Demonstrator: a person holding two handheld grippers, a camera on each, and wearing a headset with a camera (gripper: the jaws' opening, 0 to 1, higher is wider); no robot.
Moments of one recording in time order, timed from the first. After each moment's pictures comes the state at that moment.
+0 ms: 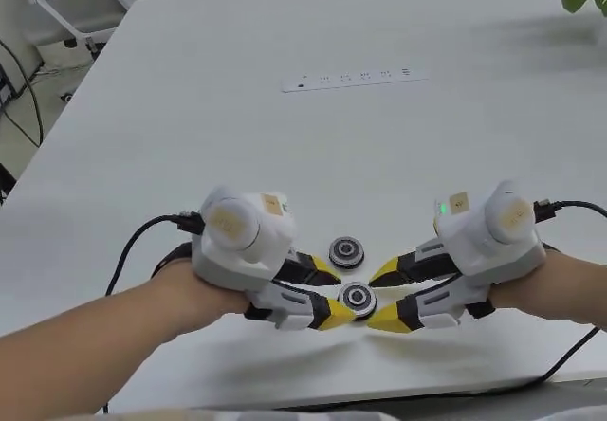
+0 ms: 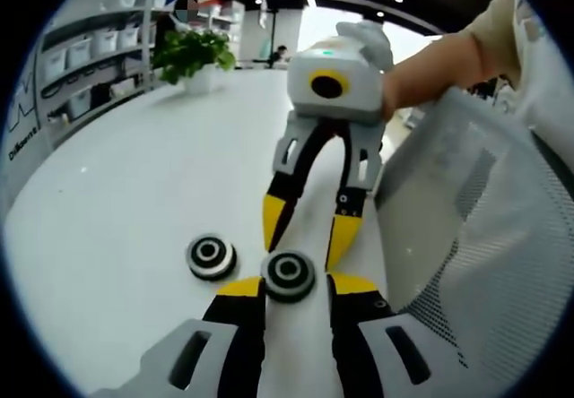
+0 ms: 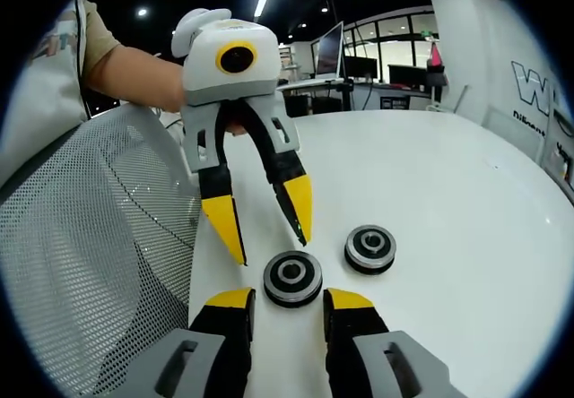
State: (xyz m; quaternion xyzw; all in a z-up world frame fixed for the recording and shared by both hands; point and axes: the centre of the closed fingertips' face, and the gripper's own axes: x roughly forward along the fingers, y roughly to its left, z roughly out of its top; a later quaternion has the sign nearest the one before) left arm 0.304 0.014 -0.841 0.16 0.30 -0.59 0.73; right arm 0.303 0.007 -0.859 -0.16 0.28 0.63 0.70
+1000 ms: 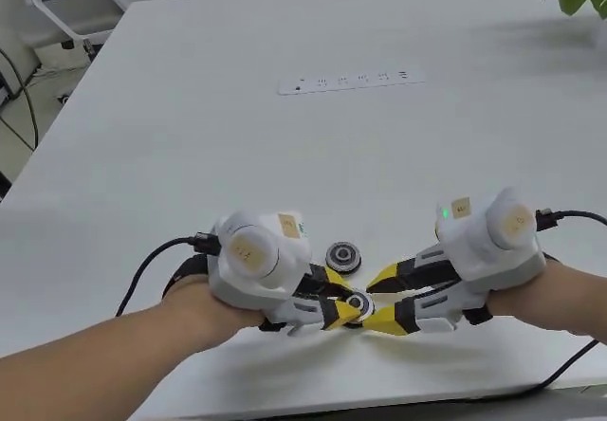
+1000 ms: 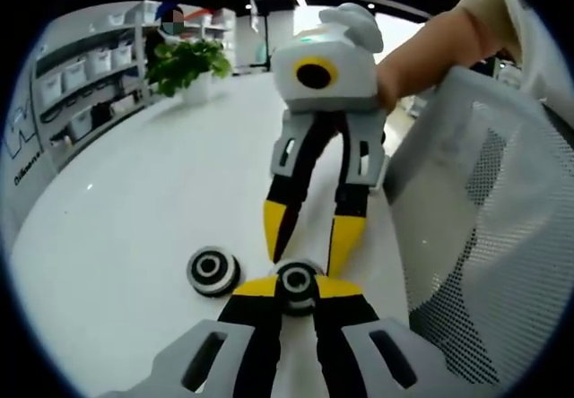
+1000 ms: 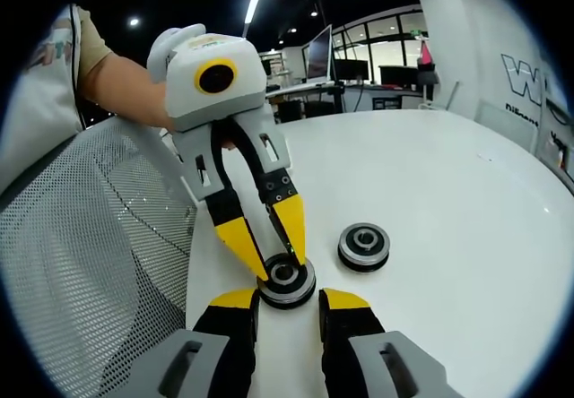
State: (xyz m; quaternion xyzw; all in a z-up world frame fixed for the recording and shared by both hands) left arm 0.312 0.004 -0.848 0.20 0.27 -0.58 0.74; right arm 0.307 0.007 -0.858 -0.14 0.28 0.62 0.72
